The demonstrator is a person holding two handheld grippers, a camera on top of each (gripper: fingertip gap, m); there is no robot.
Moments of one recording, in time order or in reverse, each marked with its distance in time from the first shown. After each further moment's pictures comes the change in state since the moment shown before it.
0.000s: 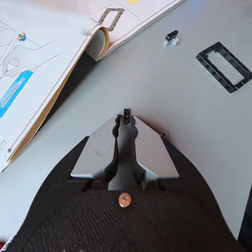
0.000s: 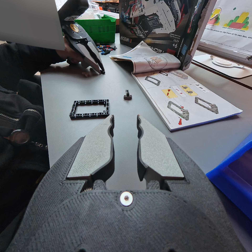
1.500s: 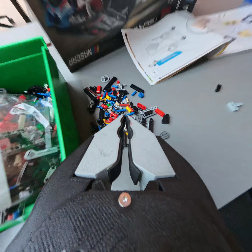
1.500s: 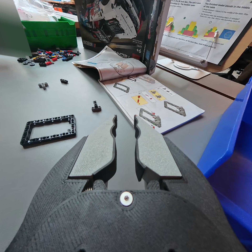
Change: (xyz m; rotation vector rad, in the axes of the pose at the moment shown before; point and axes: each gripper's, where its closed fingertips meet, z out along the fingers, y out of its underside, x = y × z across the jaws) left arm -0.131 0.077 -0.226 0.121 -0.490 -0.265; right arm 0.053 -0.012 0.028 0.017 0.237 0.017
